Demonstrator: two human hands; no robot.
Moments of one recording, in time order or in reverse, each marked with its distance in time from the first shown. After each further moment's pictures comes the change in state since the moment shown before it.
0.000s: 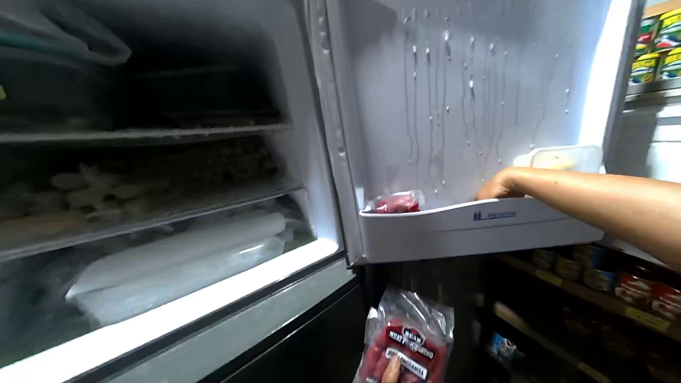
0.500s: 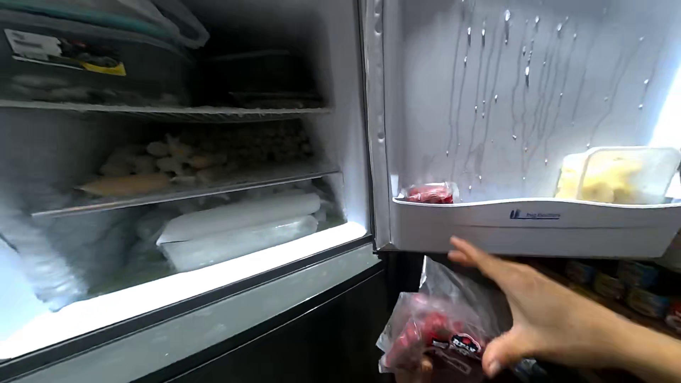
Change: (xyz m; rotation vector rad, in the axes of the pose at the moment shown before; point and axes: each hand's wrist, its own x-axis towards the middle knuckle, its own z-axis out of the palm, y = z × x) left_hand -0.011 0.006 0.019 0.141 -0.331 0.368; right_hand -0.083 -0.015 0.175 0.122 0.513 -1.054
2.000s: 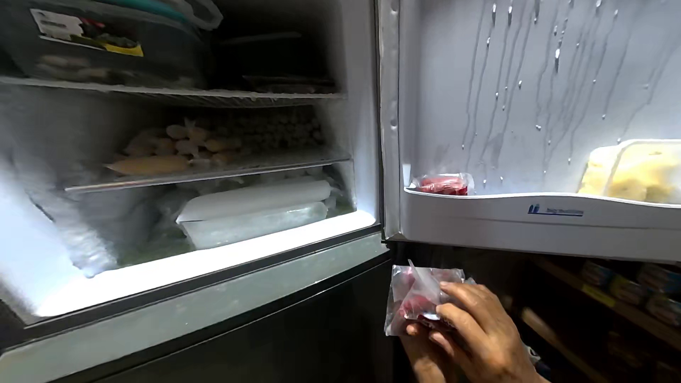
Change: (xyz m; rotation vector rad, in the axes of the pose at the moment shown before) left_hand 0.020 -0.038 0.028 -0.226 0.322 0.150; right_hand -0.006 0.018 0.121 -0.394 0.635 -0.229
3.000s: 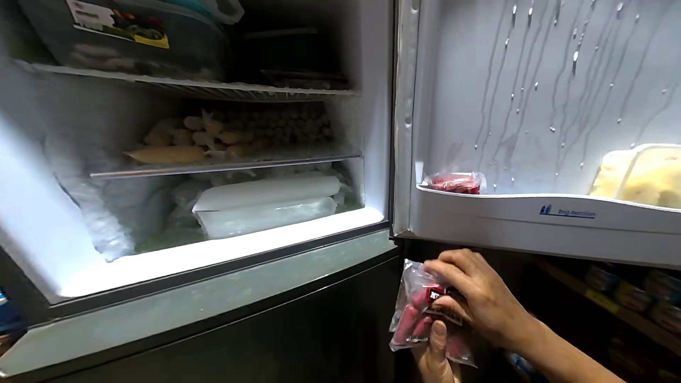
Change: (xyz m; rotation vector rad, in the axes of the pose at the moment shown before) left_hand -0.009 0.013 0.007 -0.015 0.065 -0.033; right_hand 0.043 0.034 0.010 0.133 -0.227 -0.103
